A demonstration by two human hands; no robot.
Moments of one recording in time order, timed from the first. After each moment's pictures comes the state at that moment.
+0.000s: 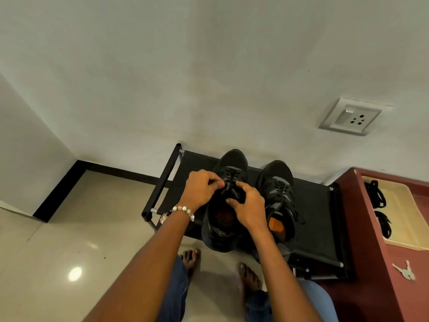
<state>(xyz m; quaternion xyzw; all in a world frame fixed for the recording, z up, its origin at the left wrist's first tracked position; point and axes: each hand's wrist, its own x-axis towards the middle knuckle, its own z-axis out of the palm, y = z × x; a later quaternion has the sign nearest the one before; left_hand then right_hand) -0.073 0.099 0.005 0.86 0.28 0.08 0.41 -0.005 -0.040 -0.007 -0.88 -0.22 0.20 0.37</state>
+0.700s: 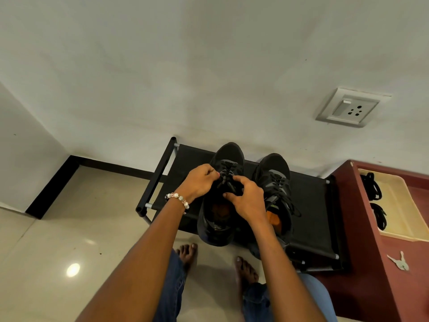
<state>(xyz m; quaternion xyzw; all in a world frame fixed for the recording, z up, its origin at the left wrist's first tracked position) -0.063 0.098 0.008 0.80 0.34 -0.01 0.50 0.003 -0.046 0.000 -0.87 -0.22 0.22 0.38</state>
